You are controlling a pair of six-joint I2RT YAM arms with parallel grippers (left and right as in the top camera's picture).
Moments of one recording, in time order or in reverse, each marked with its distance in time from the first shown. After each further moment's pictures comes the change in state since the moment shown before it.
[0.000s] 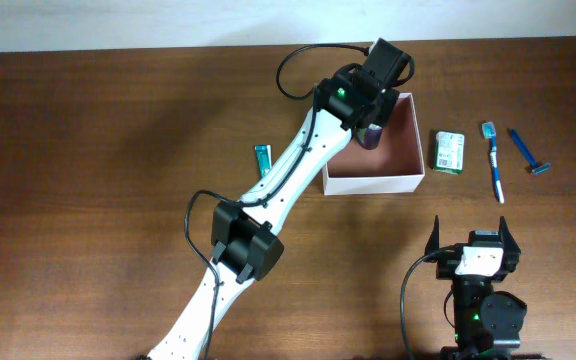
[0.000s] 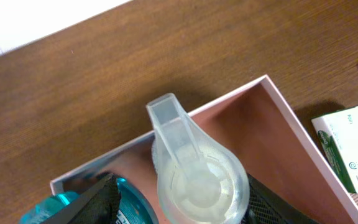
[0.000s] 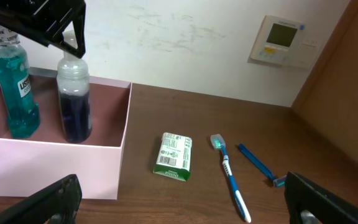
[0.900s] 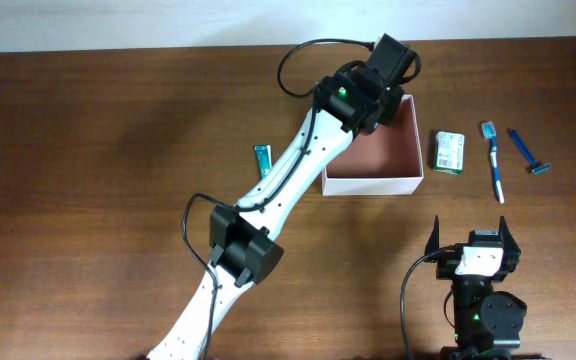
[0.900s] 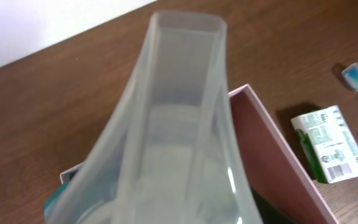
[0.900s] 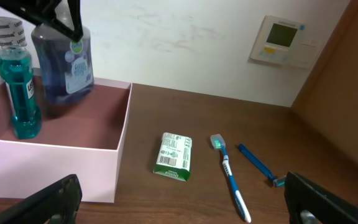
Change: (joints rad) left arm -0.015 -0.040 0.005 -0.026 -0.001 -0.003; right arm 0.000 0.000 0.000 0.000 0.000 0.000
